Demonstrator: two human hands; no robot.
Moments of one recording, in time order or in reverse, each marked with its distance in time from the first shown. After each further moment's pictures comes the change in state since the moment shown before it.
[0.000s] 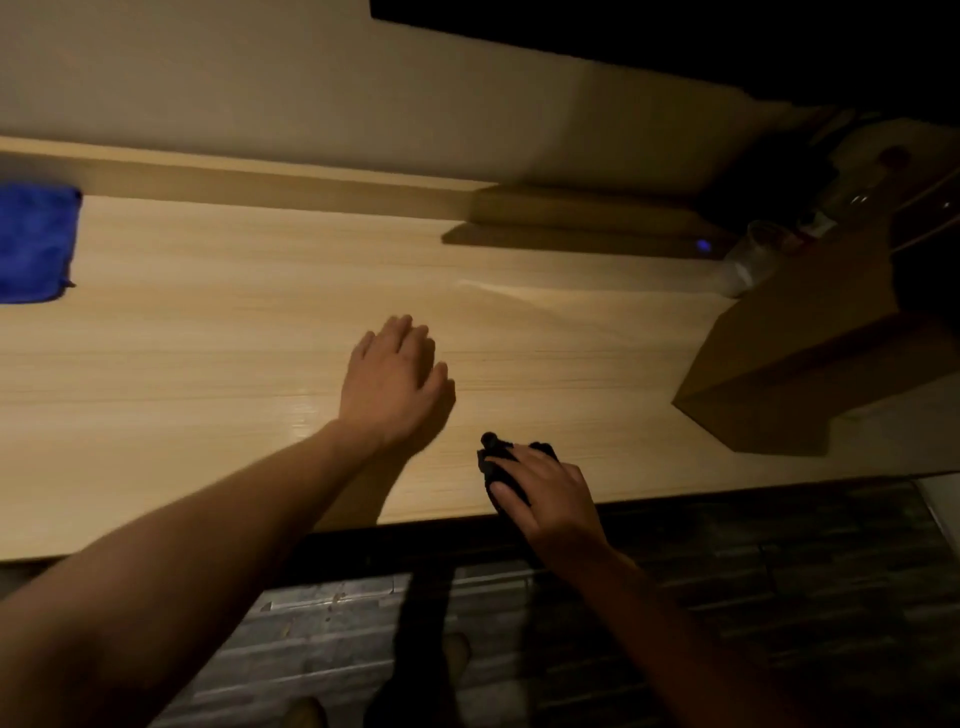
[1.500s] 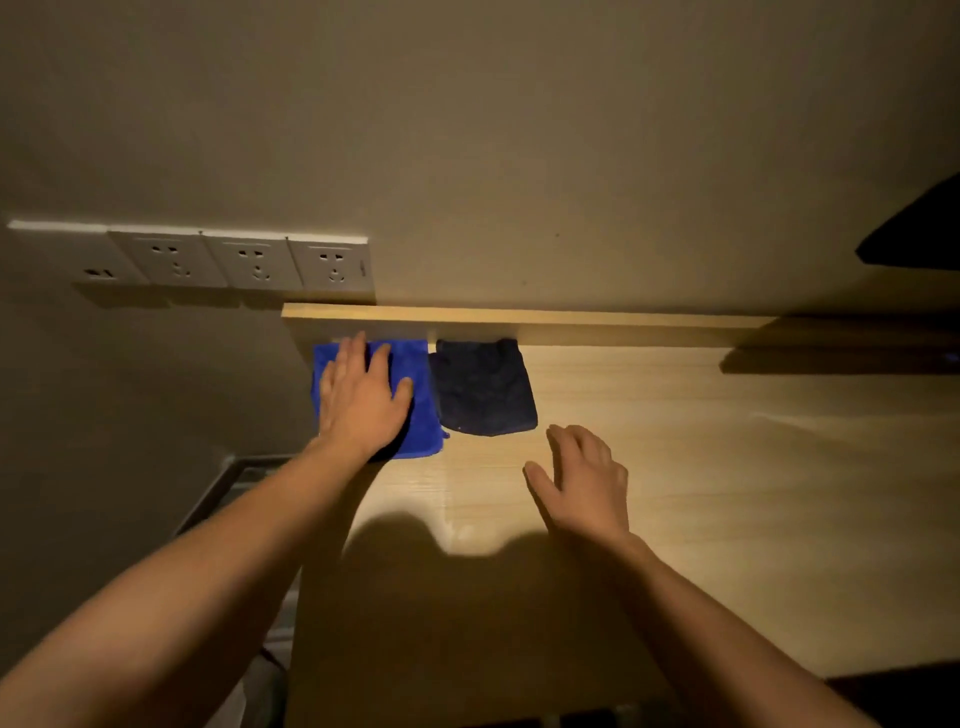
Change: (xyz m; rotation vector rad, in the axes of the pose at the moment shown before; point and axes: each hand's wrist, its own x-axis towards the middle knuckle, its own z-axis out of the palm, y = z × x) left_hand 0.093 -0.413 -0.288 0.059 0.051 -0.252; right_hand 0.282 -0.369 0.088 -0.098 0.115 0.270
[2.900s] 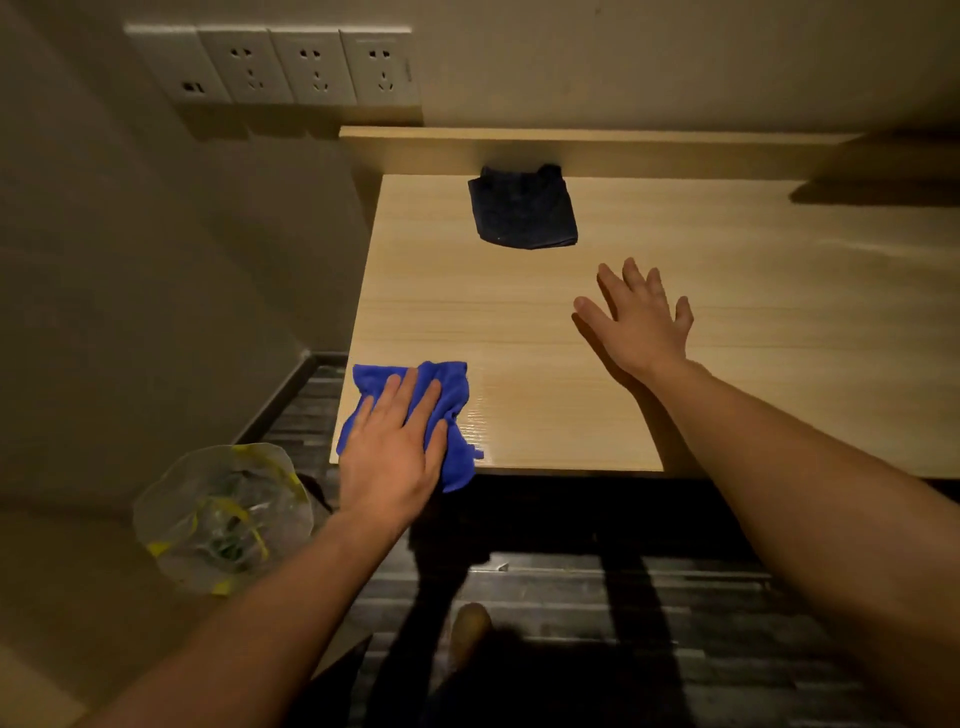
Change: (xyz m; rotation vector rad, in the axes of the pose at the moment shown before) left_hand -0.331 -0.049 0.095 0.116 0.064 0.094; right_hand -0.053 0.058 0.052 -0.021 0.008 -0.098
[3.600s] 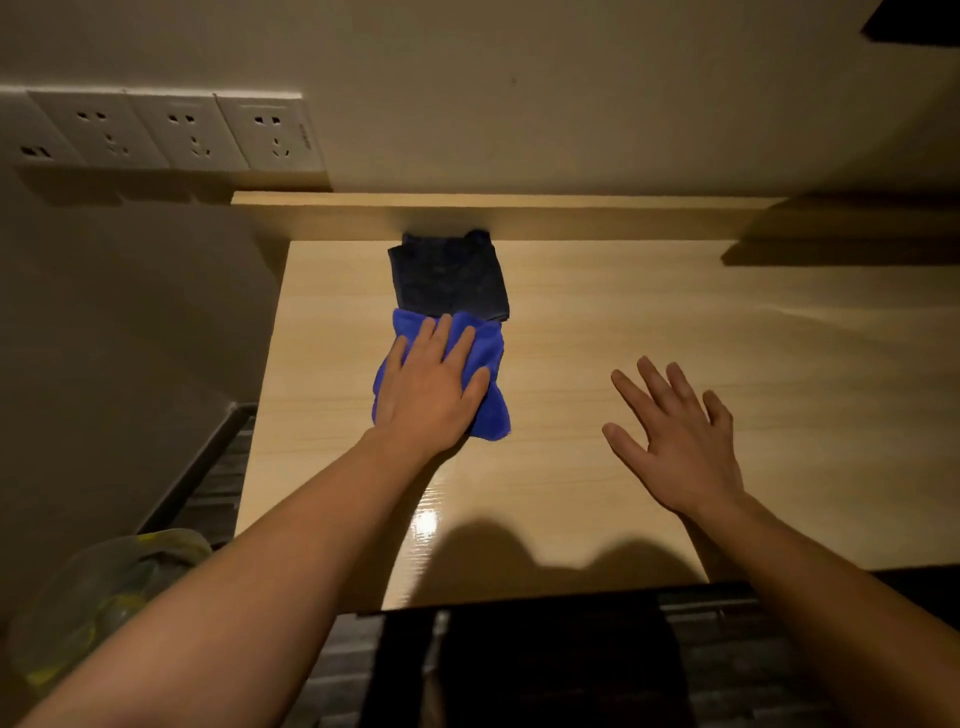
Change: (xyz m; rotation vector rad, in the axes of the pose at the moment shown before) left_hand 0.213 0.101 0.008 0.071 -0.126 0.158; right_hand -0.019 0.112 -0.034 -0.252 0.045 -0.056
